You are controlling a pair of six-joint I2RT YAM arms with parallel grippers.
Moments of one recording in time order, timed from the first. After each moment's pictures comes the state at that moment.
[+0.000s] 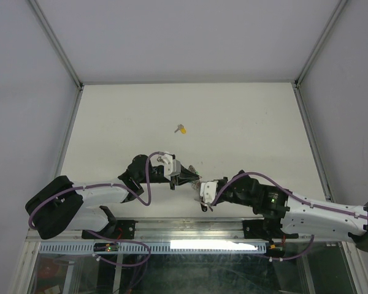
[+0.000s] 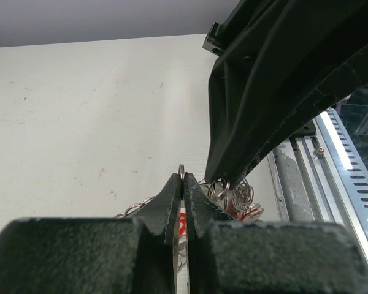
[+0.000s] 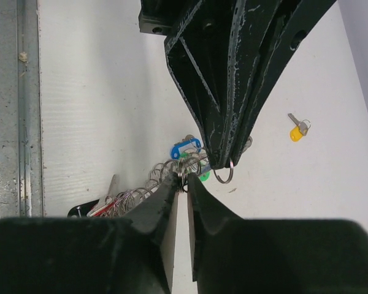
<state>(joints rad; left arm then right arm) -0.86 1.27 0.36 0.94 0.68 0.07 1.25 0.71 0.46 -0.15 0.04 -0.55</state>
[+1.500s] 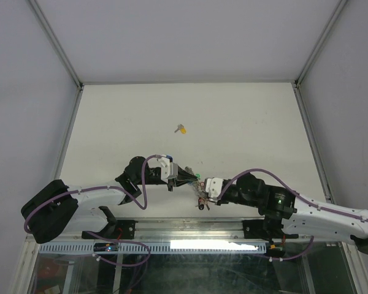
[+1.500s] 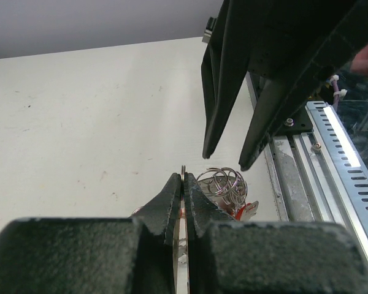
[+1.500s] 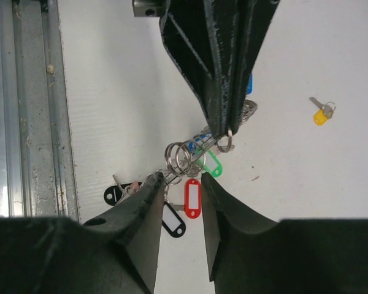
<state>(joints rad) -0.86 1.22 0.34 0.92 0.69 0.10 1.25 0.61 0.47 -0.24 0.02 -0.40</state>
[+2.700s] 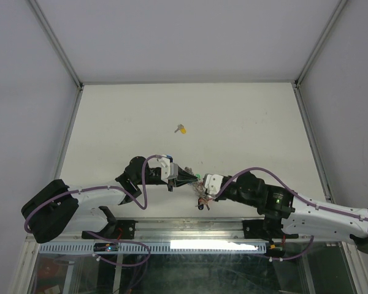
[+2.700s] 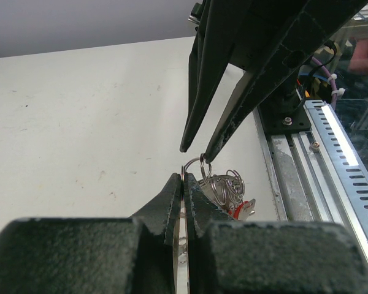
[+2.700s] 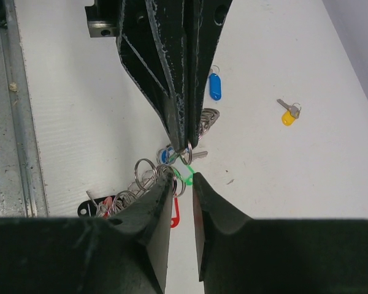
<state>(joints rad) -0.86 1.22 0.34 0.92 0.69 0.10 1.25 0.66 0.47 -0.16 0.11 -0.42</state>
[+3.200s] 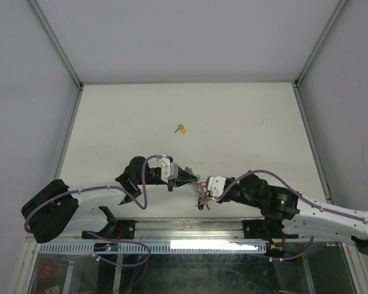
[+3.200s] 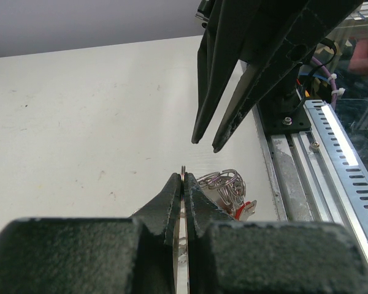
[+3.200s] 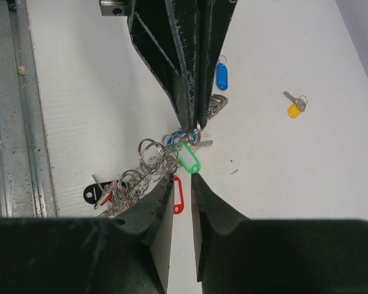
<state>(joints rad) -0.86 1.23 0.34 0.92 0.69 0.10 1.25 0.60 0.47 -0.24 0.10 -0.43</state>
